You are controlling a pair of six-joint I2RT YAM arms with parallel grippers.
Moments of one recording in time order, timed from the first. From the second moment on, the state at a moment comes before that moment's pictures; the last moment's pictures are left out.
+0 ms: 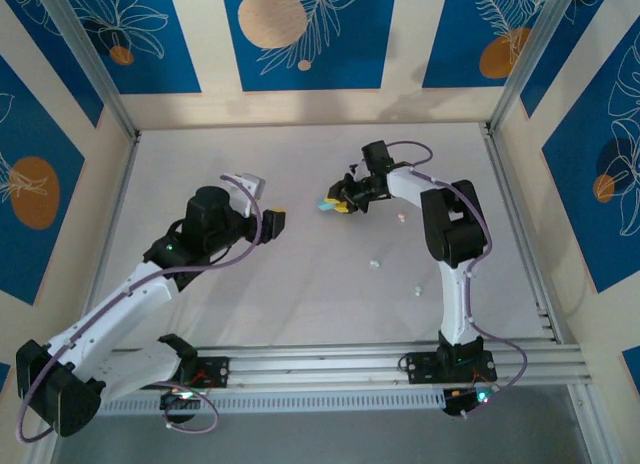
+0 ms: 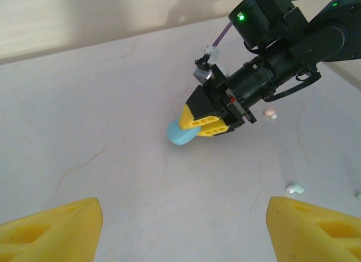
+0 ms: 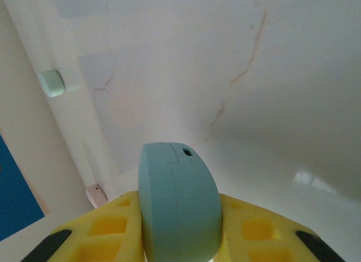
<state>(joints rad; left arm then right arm) -0.58 1.02 0.88 -0.31 0.02 -0.16 0.31 2.16 1.51 -0.44 -0.72 0.77</state>
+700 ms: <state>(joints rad) -0.52 1.02 0.88 -0.36 -0.01 -0.26 0.33 2.16 1.53 -0.59 -0.62 0.67</state>
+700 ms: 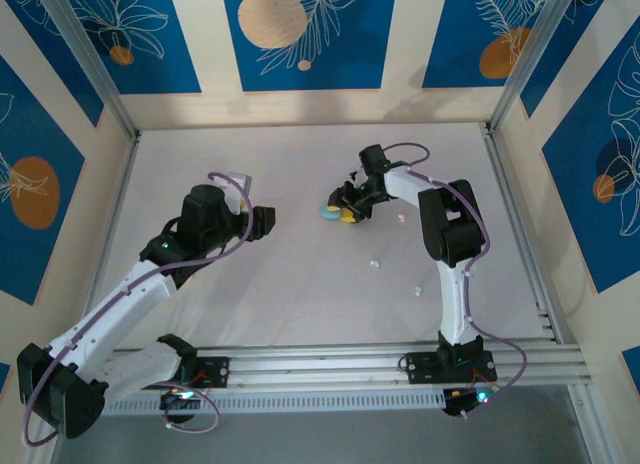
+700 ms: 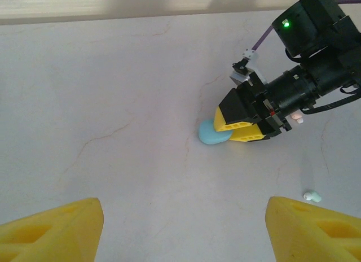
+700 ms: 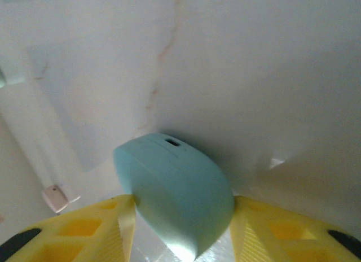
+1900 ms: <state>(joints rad) 0.11 1.30 0.65 -0.68 -0.07 -0.67 0.40 1.64 1.29 -0.72 -0.48 0.52</state>
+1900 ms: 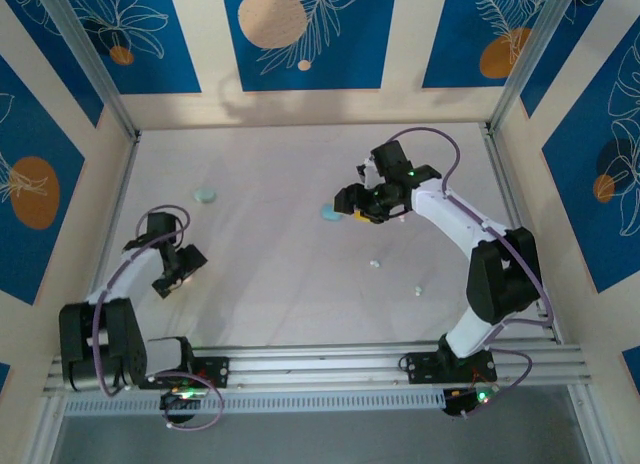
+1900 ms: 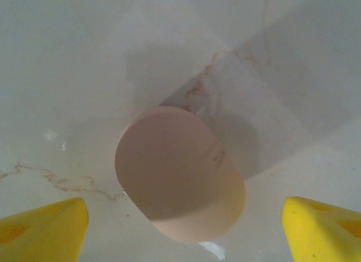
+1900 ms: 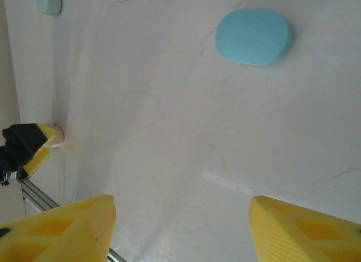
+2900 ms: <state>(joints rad) 0.12 1.44 0.72 -0.68 -0.12 -0.84 0.41 1.59 1.24 -0.73 -0.49 0.53</state>
